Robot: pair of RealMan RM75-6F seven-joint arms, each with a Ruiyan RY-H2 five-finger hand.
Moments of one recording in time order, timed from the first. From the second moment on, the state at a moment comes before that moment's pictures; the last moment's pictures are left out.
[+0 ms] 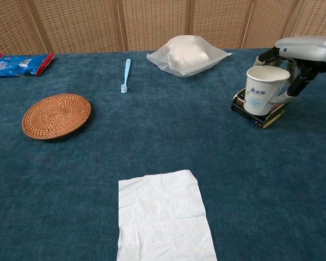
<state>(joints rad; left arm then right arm) -0.04 -1.14 0.01 -1.64 1.60 1.54 -0.20 0.71 -1.33 0.19 -1.59 -1.04 0.89 -0.32</state>
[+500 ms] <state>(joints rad) -0.04 -1.13 0.02 -1.61 1.61 1.54 -0.24 0.81 -1.47 0.19 -1.61 -0.97 0.89 -0.45</state>
